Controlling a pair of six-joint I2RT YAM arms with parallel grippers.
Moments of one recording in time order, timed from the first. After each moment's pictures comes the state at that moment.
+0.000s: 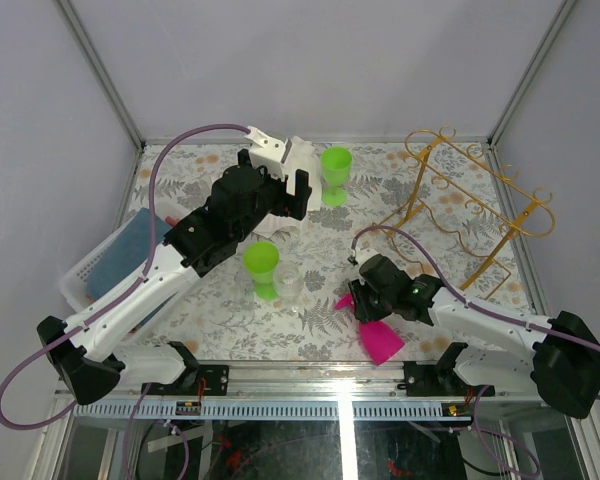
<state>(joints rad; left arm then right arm) -0.76 1.24 1.31 -0.30 -0.27 -0.14 0.85 1.13 0.59 -0.46 0.01 0.40</state>
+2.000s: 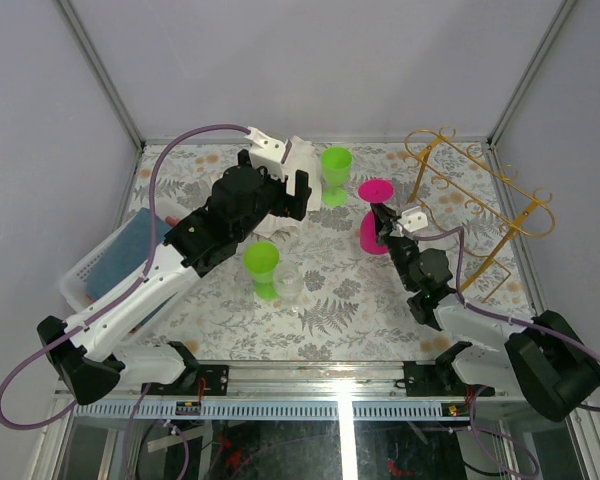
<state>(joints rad) -0.76 1.24 1.30 -0.30 -0.27 -0.14 0.60 1.14 0.32 1.07 0.22 -0.15</state>
